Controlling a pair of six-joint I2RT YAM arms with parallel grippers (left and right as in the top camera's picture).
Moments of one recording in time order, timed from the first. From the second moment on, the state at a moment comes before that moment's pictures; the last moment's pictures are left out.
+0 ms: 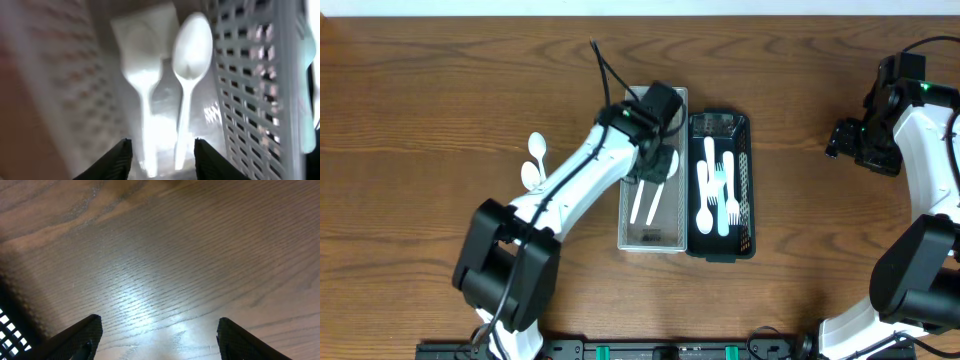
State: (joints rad) left arm -0.57 1.88 1.51 -0.96 0.00 -0.28; right arm -0.22 1.79 1.48 -1.12 0.08 0.19
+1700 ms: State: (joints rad) left arm 0.06 1.66 1.02 -0.78 0.02 -0.35; right arm -0.22 1.79 1.47 -1.13 0.08 0.19
